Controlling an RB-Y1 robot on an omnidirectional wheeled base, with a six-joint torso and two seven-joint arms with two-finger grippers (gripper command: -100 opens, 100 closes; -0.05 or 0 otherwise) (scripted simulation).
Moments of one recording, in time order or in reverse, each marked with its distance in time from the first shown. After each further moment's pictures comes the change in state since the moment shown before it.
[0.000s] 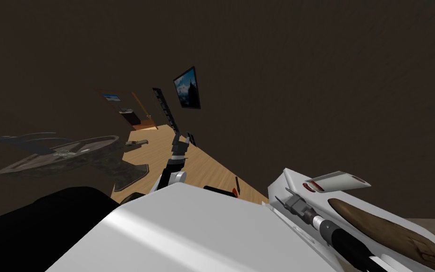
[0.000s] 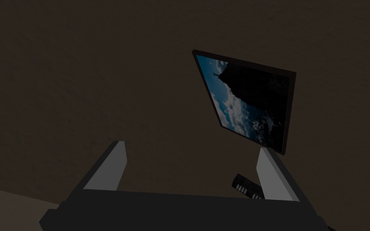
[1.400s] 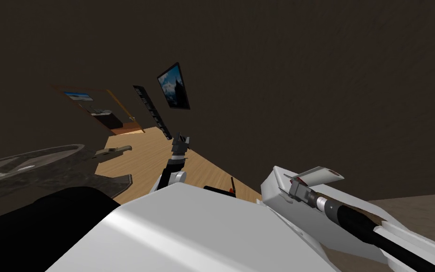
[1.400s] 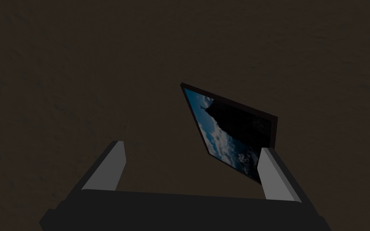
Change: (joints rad) left arm 0.000 0.000 0.000 0.000 0.000 0.000 0.000; right arm 0.045 -0.267 -0.103 -0.155 0.053 0.033 0.075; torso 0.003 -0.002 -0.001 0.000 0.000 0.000
